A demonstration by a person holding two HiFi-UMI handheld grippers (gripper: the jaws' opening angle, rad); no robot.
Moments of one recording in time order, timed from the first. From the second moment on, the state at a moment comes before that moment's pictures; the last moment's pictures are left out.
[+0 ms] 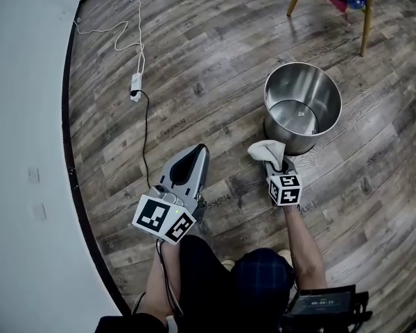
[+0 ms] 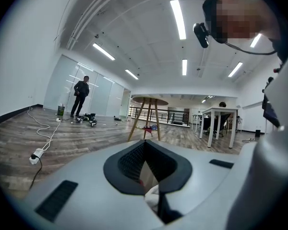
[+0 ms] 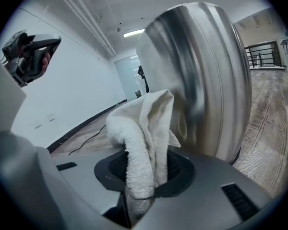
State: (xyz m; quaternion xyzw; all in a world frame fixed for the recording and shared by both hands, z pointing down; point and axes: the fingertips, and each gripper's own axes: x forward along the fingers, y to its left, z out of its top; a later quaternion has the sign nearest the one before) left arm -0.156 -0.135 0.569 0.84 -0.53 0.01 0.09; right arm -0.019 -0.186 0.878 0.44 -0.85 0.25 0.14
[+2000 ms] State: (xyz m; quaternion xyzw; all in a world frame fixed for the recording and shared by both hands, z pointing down) left arm -0.152 -0.138 0.572 0.84 -0.54 0.04 0.07; right arm 0.179 -0.214 0.895 0.59 -0.76 0.24 0.14
